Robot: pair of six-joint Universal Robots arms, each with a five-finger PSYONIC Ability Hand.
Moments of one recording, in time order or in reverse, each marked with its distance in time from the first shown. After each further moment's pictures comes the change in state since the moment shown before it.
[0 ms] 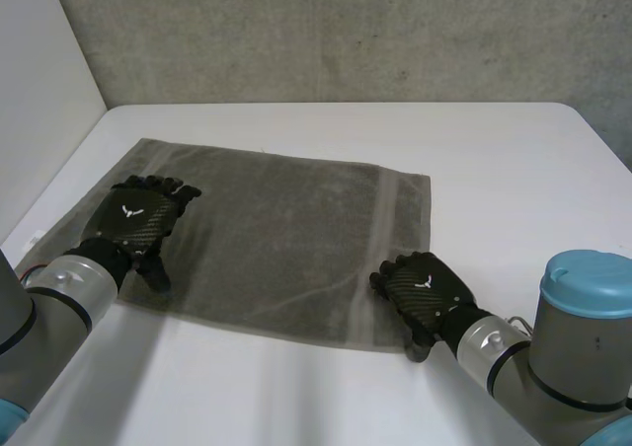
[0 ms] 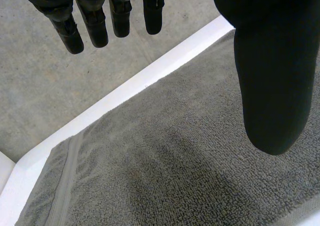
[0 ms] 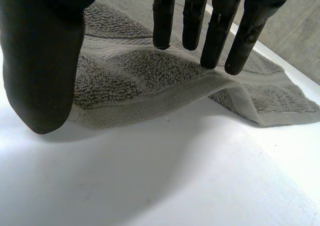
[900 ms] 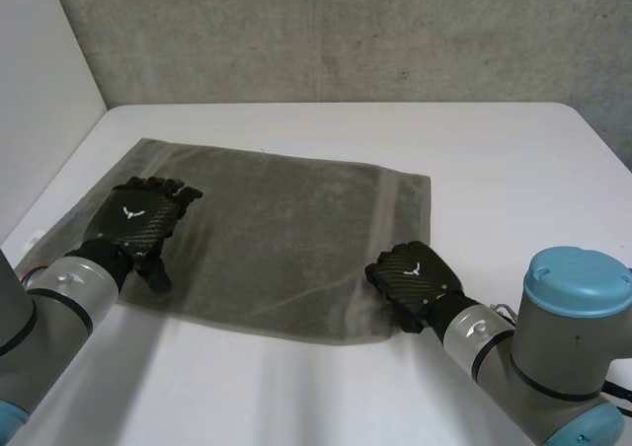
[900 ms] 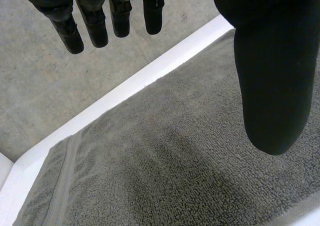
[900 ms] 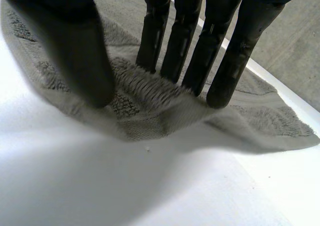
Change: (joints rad) left arm -0.003 0.000 -0.004 0.000 0.000 0.000; right arm 0.031 0.054 -0.056 -0.072 0.007 0.008; left_hand 0.000 0.000 0.000 0.000 0.000; right_hand 0.624 0.618 0.603 0.630 0.611
